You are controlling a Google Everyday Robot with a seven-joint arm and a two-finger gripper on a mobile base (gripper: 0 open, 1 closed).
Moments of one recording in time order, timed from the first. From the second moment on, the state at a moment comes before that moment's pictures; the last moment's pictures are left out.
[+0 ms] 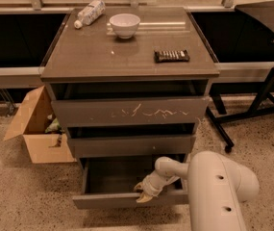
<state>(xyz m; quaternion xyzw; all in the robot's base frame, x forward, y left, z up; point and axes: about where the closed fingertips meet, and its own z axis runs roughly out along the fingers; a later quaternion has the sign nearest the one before) 0.540 -0.028 0.176 -0.75 0.59 0.24 0.16</state>
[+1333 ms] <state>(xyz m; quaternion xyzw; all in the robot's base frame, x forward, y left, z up) 0.540 -0.028 0.176 -0.75 0.59 0.24 0.16</state>
